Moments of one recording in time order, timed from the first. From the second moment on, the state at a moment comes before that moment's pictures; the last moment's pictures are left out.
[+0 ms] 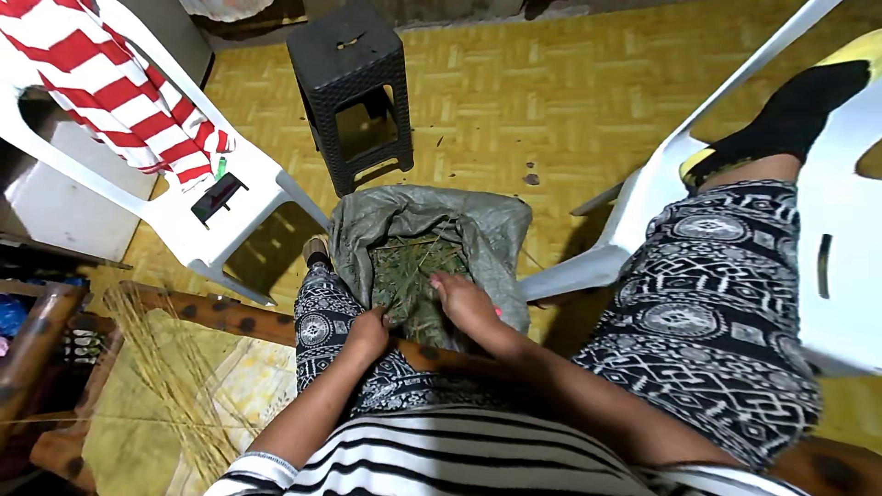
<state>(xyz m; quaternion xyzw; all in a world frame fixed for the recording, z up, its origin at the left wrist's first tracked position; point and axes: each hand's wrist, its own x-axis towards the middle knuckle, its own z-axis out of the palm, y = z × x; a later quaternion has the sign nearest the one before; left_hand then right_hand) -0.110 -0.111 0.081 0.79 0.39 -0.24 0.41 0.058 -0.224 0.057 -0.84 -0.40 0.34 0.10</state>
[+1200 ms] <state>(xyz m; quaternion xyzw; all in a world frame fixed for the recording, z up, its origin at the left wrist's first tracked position) -0.100 -0.128 0.079 0.85 0.40 -0.22 0.28 0.037 -0.213 0.076 -0.80 -0.46 0.38 0.04</state>
